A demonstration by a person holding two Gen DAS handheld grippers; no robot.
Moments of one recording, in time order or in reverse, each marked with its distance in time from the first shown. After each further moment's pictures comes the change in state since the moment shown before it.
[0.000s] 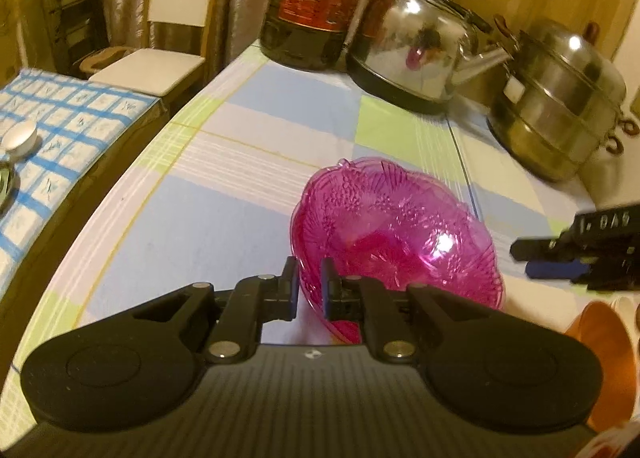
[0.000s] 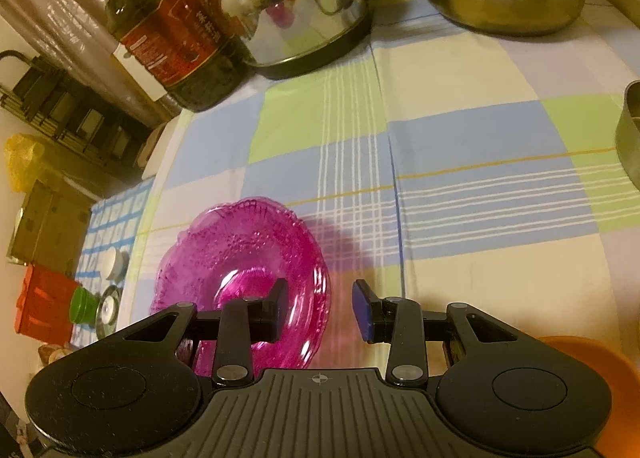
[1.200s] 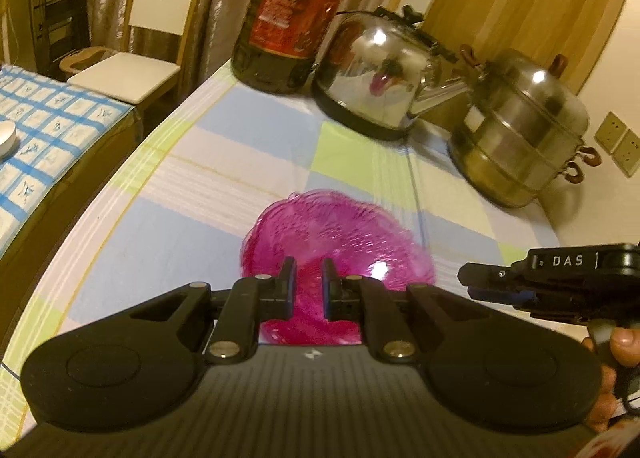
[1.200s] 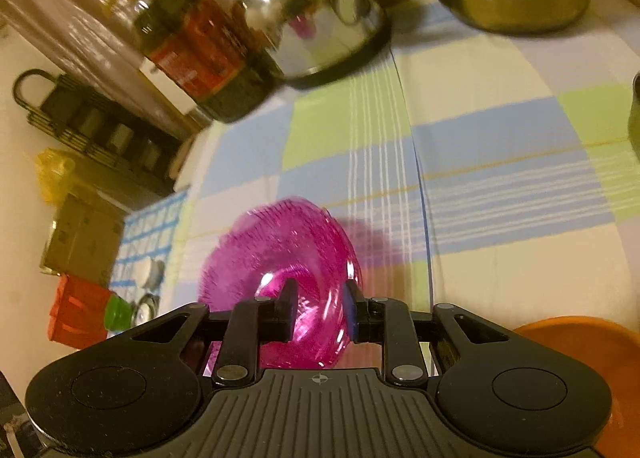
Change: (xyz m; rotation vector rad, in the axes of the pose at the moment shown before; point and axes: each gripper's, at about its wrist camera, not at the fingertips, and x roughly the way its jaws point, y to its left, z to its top) left arm -0.036 -0.021 0.019 -0.022 -0.030 -0.104; right arm -0.031 -0.001 -0.005 0.018 -0.063 0.105
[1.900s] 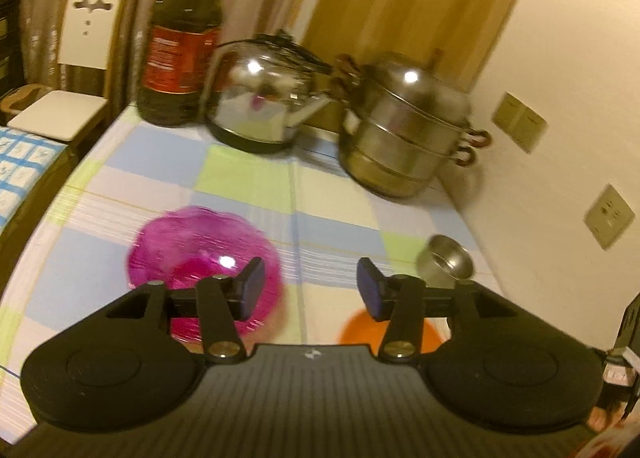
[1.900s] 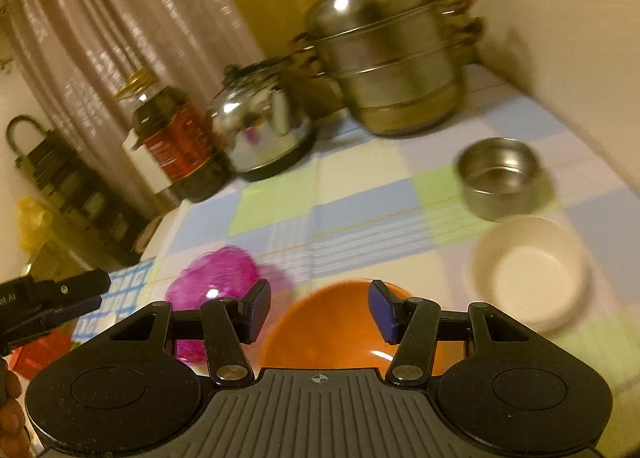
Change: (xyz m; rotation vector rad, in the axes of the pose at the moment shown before) left arm -0.084 -0.110 -0.008 0.133 -0.021 -0.179; right arm -0.158 -0.053 -0.078 -0.003 -0.303 -0.155
